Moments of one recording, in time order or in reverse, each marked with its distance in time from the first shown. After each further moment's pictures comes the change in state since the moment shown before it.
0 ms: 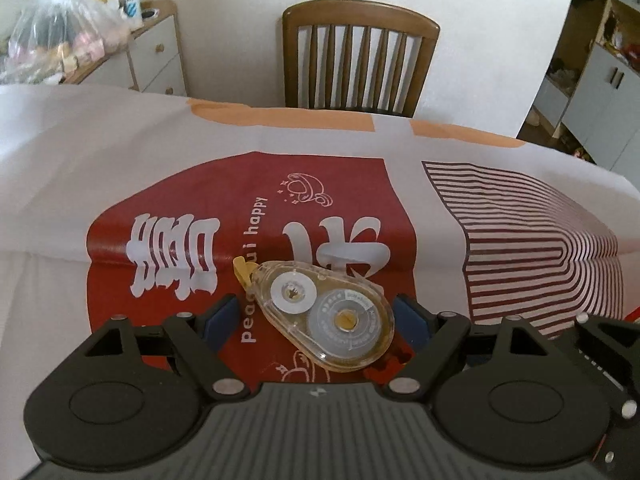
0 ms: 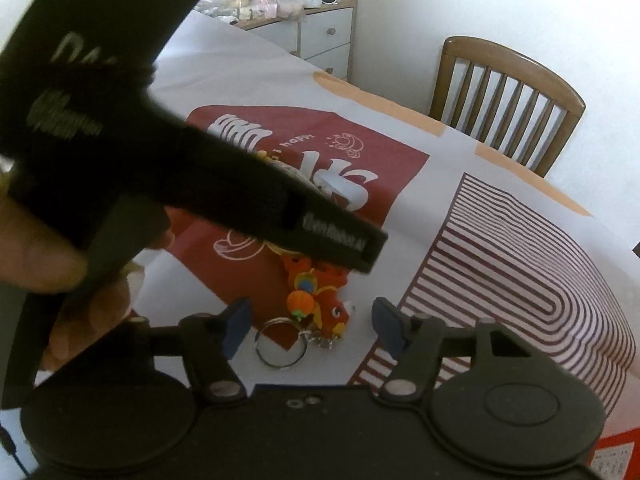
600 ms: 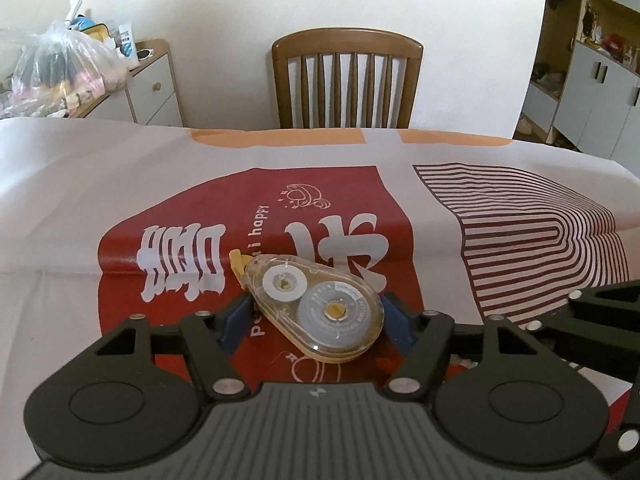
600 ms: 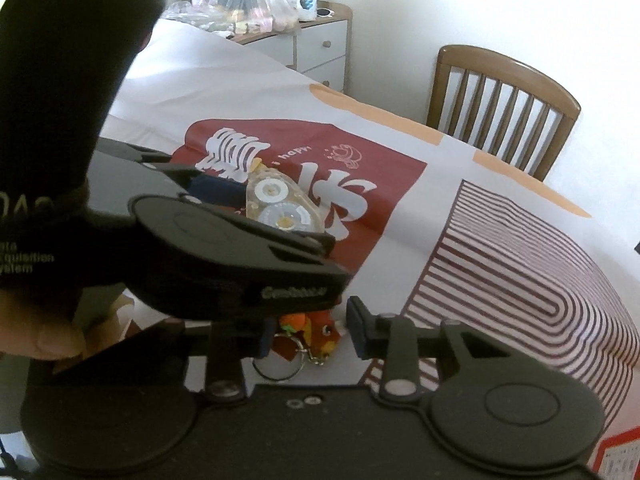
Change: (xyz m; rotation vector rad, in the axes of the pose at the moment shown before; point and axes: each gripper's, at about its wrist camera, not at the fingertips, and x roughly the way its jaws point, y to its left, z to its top) left arm -0.011 -0.003 -0.021 0.066 -0.105 0.010; right arm -0.003 -0.003 -0.003 0.046 -0.027 -0.009
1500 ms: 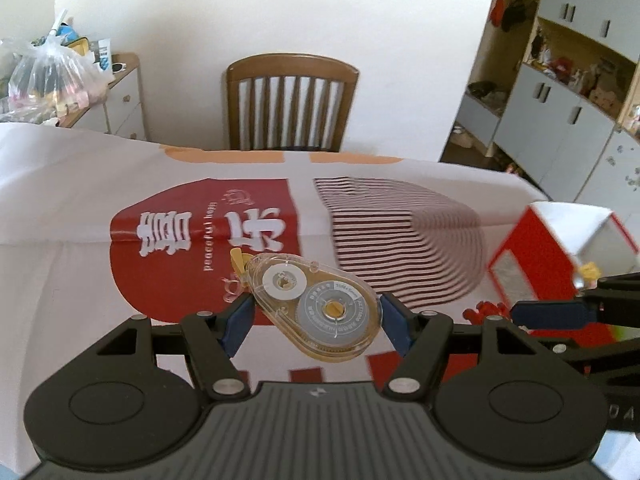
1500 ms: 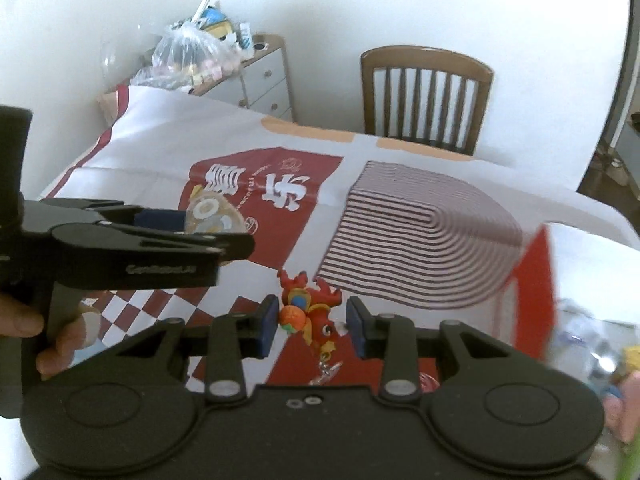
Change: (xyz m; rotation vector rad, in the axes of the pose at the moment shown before) left arm -0.145 -0.024 -0.021 -0.017 -0.025 -0.185; right arm -0.169 -0.023 -0.046 0.223 -0.042 -0.045
